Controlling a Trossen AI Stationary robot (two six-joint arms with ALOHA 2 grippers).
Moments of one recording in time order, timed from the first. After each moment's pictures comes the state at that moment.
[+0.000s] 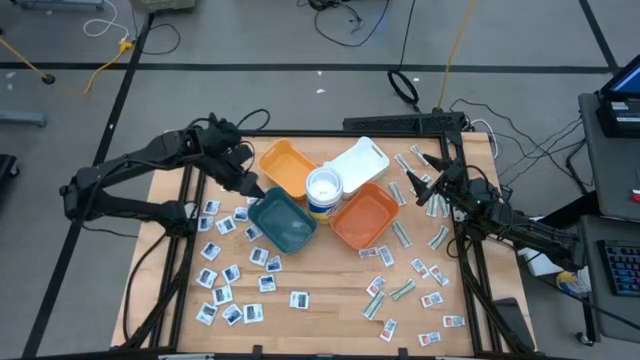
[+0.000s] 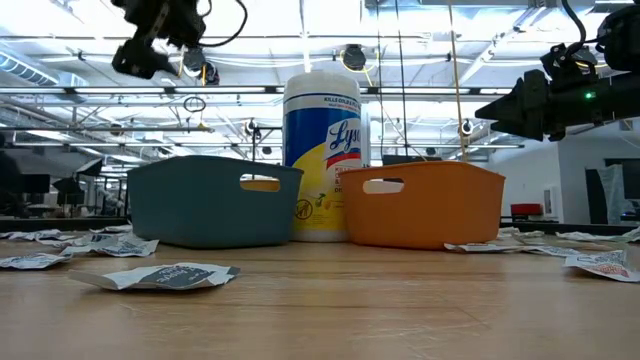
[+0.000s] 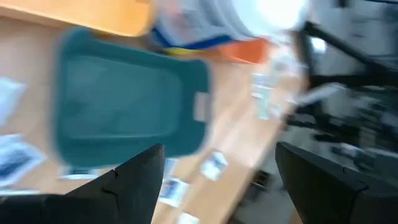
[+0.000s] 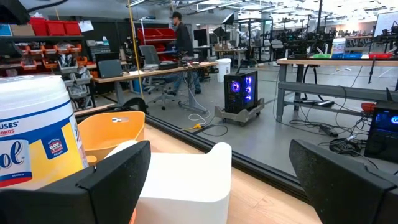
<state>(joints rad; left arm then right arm) 0.43 1.08 1.12 -0.98 0.48 -0.72 -0.42 0.05 0.01 0.08 0.31 0.06</state>
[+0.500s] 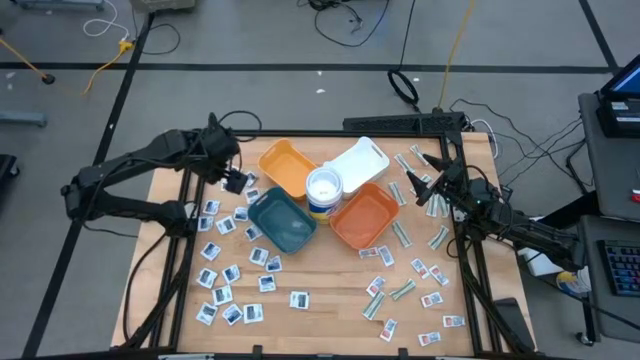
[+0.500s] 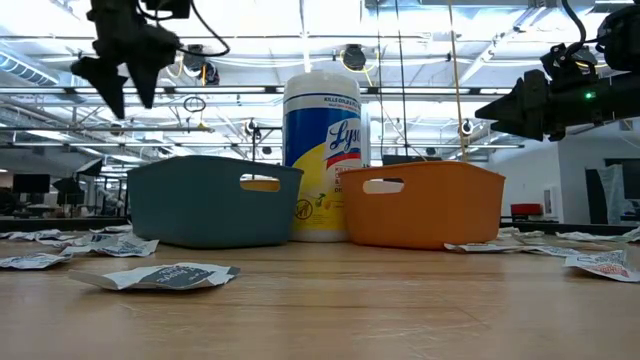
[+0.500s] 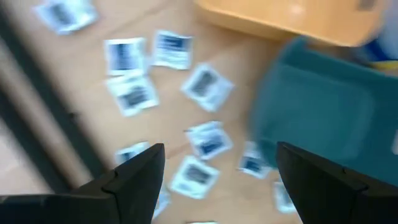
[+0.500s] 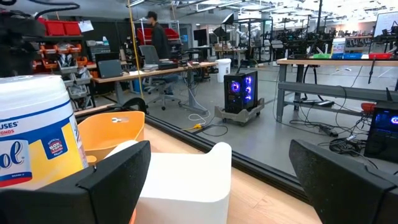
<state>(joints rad) 0.45 1.10 1.12 -1.33 -0.06 -0.64 -0.42 0.05 0.01 0.08 0.31 0.06</state>
